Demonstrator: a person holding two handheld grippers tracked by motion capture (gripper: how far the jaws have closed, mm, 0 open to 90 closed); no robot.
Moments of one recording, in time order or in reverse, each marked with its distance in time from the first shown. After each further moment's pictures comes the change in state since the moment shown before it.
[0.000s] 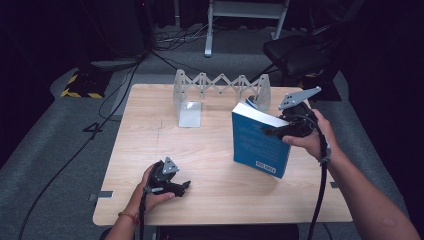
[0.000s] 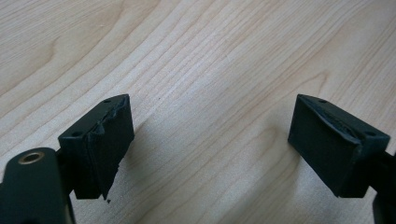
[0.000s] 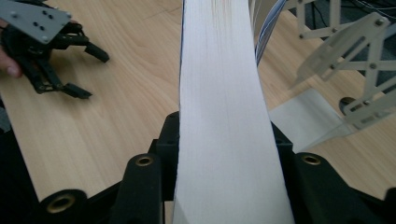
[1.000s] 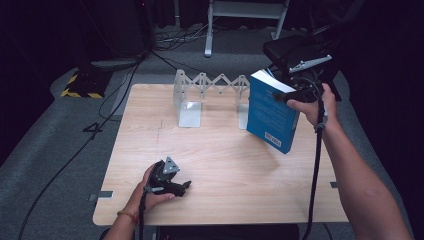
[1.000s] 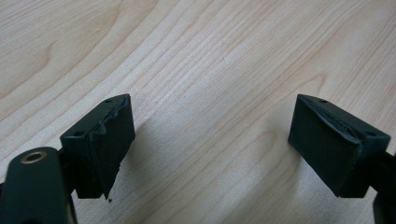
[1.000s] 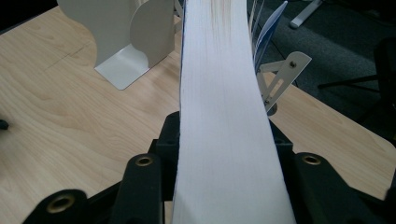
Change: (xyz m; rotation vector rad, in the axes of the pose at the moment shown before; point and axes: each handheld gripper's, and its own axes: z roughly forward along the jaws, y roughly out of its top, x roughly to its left) left arm 0.000 0.001 0.001 -0.005 0.001 0.013; right arm -0.083 0.024 0.003 -0.033 -0.210 0.225
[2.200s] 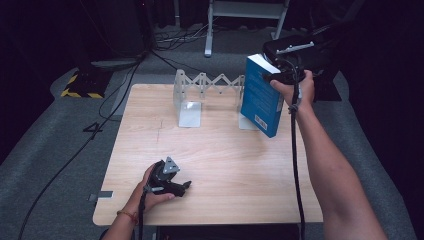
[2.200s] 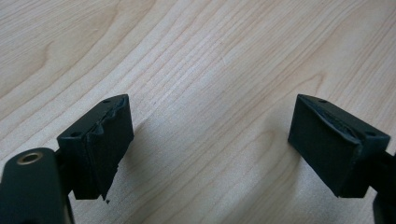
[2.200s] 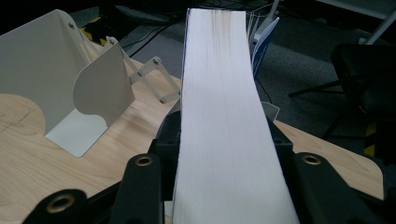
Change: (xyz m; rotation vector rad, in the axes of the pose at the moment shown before) left arm 0.001 0.000 0.000 0.003 -0.013 0.005; right arm -0.016 0.043 0.053 -0.085 -0.144 0.139
